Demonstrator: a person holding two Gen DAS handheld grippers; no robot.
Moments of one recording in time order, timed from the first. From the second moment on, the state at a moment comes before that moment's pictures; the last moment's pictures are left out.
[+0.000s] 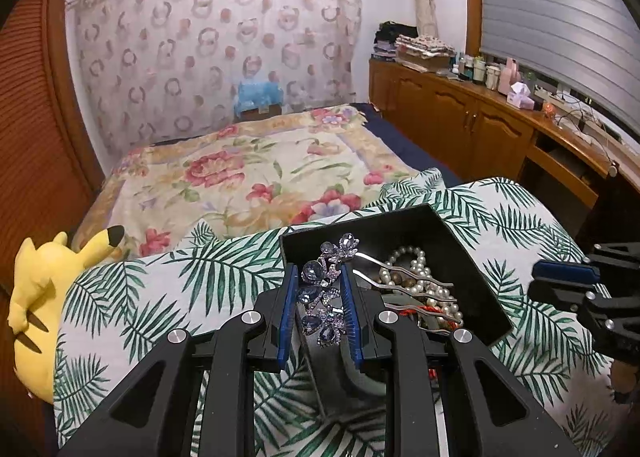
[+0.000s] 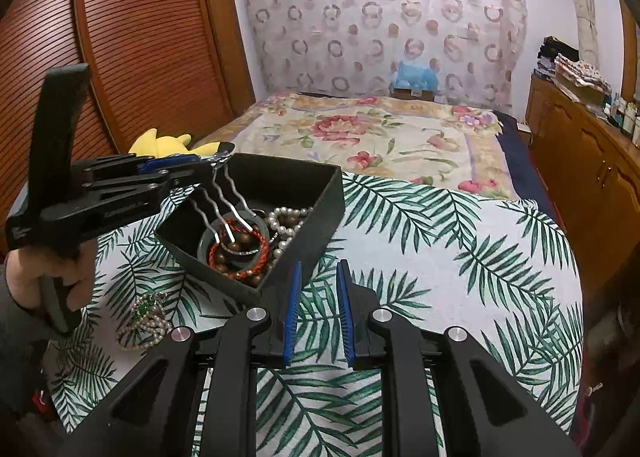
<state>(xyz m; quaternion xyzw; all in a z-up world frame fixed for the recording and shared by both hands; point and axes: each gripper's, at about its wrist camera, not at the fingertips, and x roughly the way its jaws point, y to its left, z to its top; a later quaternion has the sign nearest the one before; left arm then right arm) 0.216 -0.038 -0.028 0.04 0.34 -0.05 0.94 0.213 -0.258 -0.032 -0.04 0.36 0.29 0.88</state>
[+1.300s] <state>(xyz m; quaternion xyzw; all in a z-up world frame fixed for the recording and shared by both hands) 0.081 0.012 -0.058 0.01 0.35 -0.07 0.93 0.137 -0.237 -0.052 -0.09 0.35 0.31 0.88</state>
